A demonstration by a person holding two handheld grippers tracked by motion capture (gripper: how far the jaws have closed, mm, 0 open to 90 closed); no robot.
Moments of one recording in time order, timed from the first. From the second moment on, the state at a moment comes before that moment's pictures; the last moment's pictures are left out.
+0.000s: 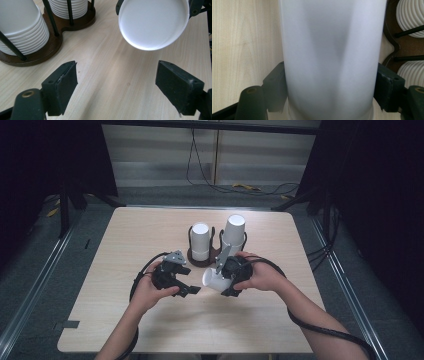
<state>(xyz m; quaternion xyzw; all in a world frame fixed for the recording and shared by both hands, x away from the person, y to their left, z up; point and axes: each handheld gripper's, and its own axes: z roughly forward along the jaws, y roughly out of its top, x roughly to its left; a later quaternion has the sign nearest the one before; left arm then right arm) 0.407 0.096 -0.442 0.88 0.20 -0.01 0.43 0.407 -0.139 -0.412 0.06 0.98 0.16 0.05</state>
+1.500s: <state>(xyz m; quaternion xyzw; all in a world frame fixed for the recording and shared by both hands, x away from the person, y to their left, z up) 0.403 0.076 -0.442 0.86 0.15 -0.05 0.48 0.406 -0.125 -0.413 0.04 0.99 0.16 0.04</state>
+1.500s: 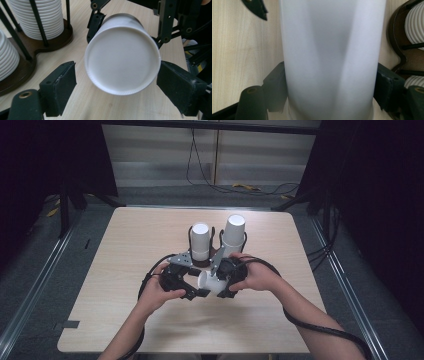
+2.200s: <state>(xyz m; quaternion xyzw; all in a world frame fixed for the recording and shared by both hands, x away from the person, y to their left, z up) 0.402 0.074 -0.440 0.86 0.14 -0.05 0.49 0.406 -0.118 -0.414 0.03 0.99 0.16 0.04</state>
